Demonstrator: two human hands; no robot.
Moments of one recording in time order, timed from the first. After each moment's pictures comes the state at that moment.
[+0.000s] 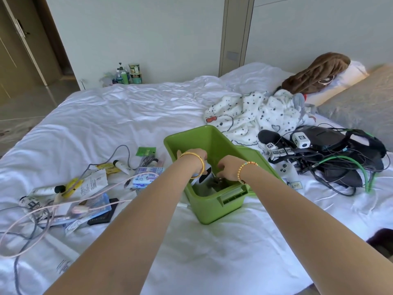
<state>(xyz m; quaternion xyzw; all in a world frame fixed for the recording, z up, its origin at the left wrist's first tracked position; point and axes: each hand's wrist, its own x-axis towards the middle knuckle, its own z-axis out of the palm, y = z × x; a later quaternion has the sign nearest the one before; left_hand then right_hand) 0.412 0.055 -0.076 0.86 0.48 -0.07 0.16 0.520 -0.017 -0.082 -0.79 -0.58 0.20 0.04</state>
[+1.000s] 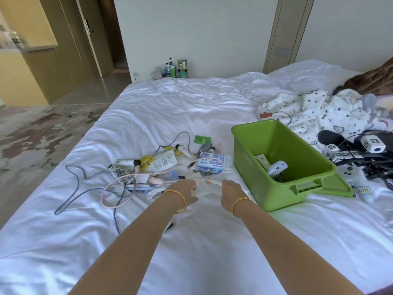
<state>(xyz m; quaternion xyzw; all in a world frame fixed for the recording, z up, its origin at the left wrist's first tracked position) 0.178 0.029 -0.155 0.83 0.53 -0.07 0.15 0.336 -0.009 -0.182 -0.77 -0.63 0.12 -0.01</state>
